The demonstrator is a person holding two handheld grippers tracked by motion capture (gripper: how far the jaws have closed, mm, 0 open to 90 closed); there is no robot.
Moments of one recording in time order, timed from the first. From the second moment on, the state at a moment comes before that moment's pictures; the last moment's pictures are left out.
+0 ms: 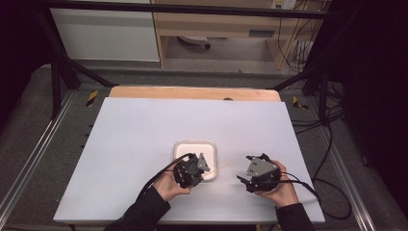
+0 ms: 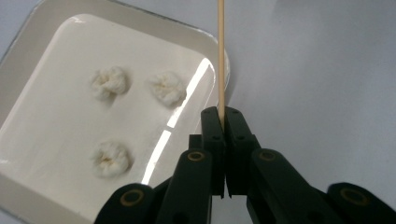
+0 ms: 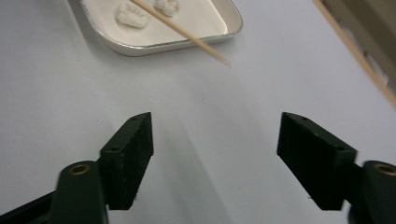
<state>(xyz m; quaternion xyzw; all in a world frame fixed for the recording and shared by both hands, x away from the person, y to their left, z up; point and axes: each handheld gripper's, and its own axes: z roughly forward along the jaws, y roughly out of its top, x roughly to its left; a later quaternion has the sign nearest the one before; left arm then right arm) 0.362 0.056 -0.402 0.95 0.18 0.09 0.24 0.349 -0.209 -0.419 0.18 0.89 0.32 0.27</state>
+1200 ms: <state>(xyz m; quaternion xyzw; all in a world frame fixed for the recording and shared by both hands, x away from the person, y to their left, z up) 0.329 0.172 -0.419 0.86 0.32 0.14 0.37 0.370 -0.173 -0.413 0.34 0.84 0.39 0.16</state>
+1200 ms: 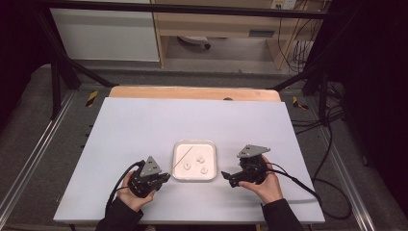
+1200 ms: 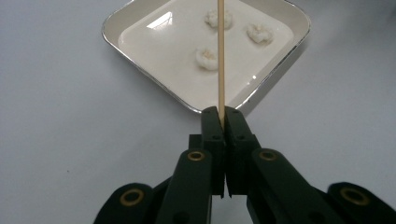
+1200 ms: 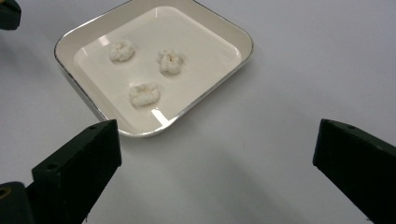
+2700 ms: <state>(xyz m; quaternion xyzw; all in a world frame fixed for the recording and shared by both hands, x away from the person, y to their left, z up) 0.327 0.186 -0.428 0.84 0.35 0.13 0.39 0.429 -0.083 -0.434 0.33 0.86 0.37 0.11</state>
